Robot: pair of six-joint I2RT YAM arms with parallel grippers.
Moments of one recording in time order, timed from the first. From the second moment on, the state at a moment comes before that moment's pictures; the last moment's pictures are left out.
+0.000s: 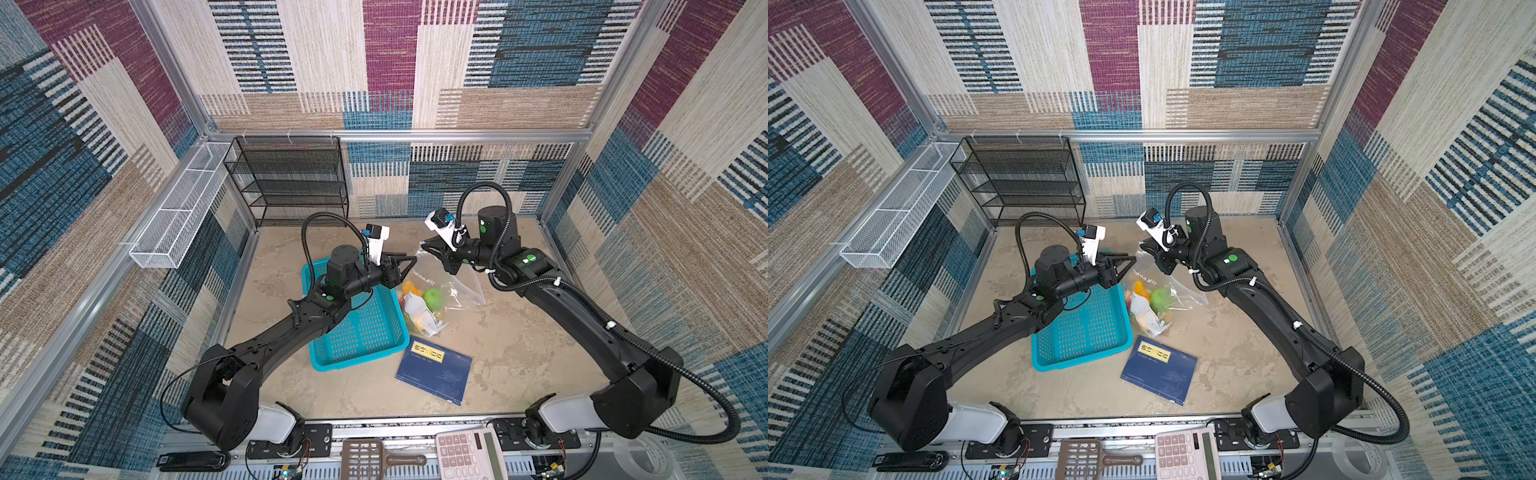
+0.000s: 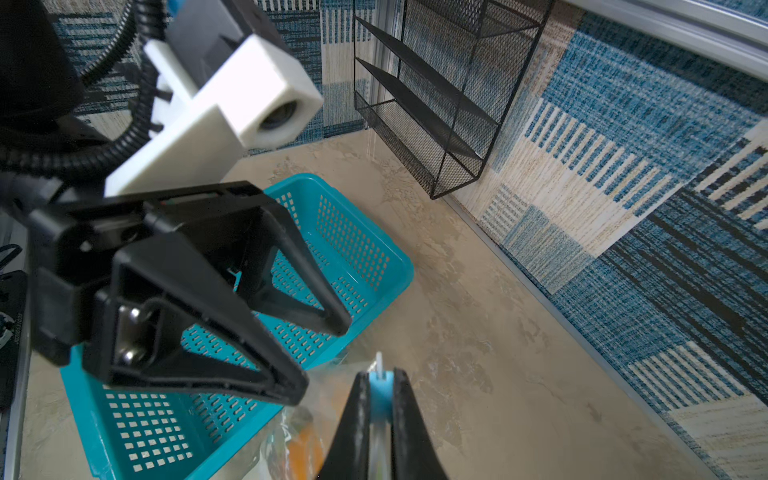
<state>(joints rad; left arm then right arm) -0.54 1.42 0.96 0.36 0.45 -0.48 0.48 1.40 1.38 -0.40 -0.46 -0.36</state>
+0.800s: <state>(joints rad) -0.49 1.58 1.07 0.67 0.79 -0.59 0.48 1.38 1.33 -0.38 -0.50 -0.36</state>
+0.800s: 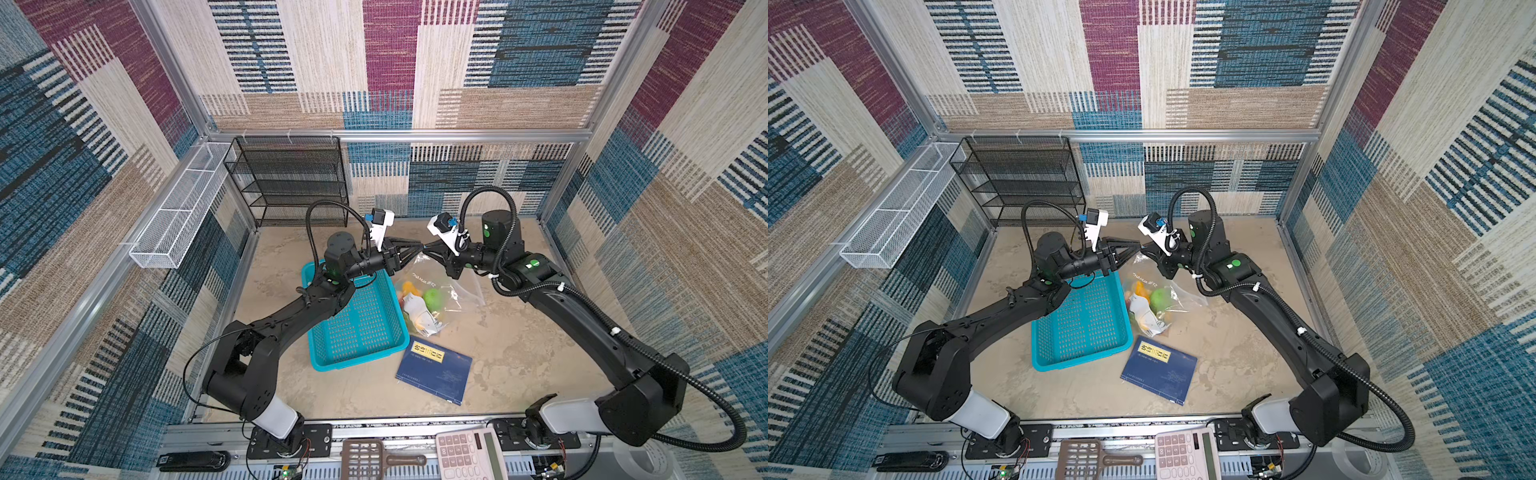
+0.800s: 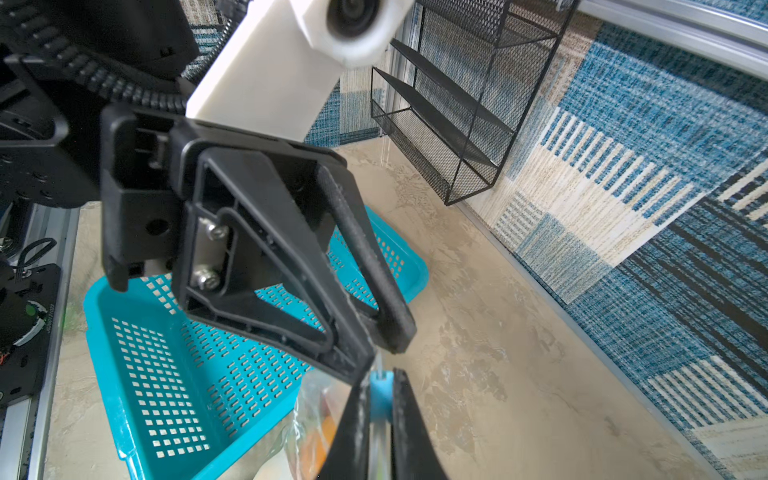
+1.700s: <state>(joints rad) -0.50 1.55 1.09 0.52 0.71 -0.55 0.48 1.29 1.23 -0.35 -0.49 -0.35</state>
